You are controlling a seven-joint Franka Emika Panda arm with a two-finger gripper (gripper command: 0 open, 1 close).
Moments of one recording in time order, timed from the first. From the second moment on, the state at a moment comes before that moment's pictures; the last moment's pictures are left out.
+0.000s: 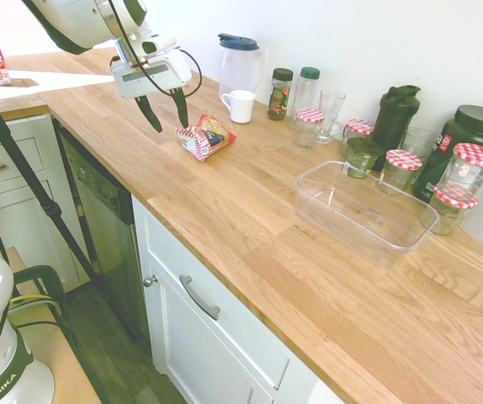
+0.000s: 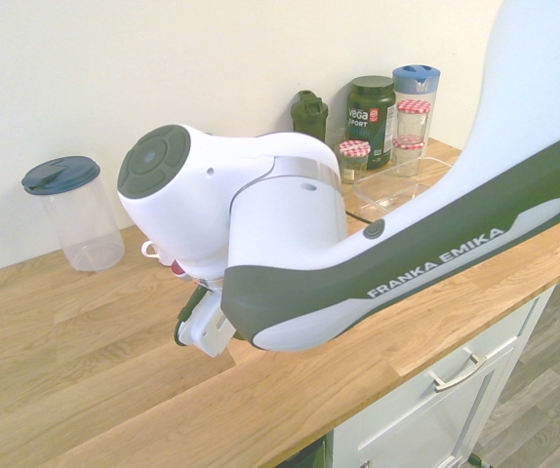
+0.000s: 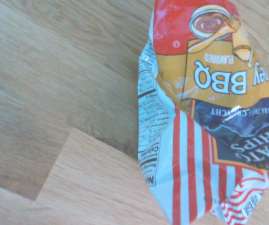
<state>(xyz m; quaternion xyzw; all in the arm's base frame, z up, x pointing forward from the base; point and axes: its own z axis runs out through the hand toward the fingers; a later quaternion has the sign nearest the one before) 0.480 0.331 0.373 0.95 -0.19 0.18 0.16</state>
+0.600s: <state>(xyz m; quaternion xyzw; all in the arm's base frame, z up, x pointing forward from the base) 0.497 0.340 0.345 0.95 -0.17 0.19 0.19</state>
